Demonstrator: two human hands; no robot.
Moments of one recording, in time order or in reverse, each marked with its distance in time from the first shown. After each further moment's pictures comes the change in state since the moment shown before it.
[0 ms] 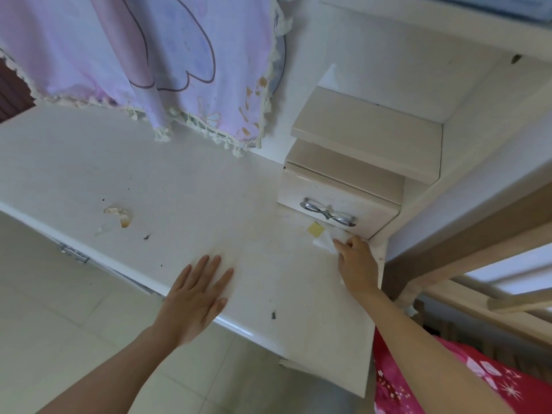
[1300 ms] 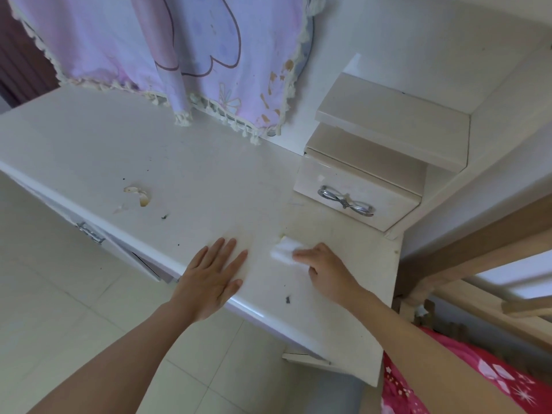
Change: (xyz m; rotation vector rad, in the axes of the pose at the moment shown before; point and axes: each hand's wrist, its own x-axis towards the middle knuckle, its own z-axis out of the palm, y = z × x) left_hand 0.001 0.004 -0.010 -0.004 -0.105 -0.058; right_hand -0.037 -0.065 0.000 0.243 -0.282 -0.415
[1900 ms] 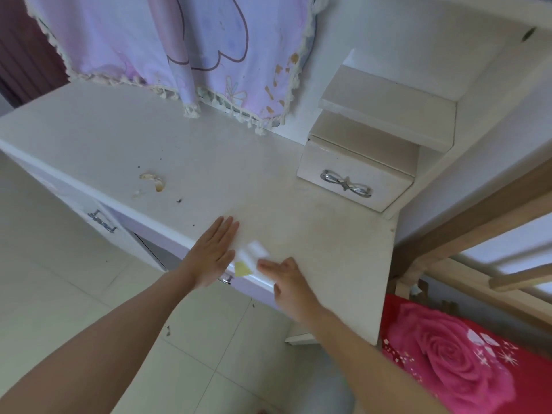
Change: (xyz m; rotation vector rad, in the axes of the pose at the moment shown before) left_hand -0.006 -0.019 -0.014 -0.333 -0.187 0.002; right_hand -0.037 -0.060 0.080 0.028 0.092 -0.154
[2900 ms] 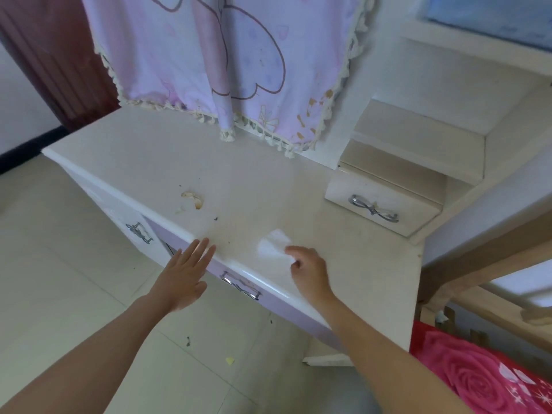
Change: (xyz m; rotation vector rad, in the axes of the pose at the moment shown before) left_hand -0.070 -0.061 -0.041 0.177 -0.129 -0.239; right_hand 0.058 -0.034 -0.023 0.176 0.213 0.366
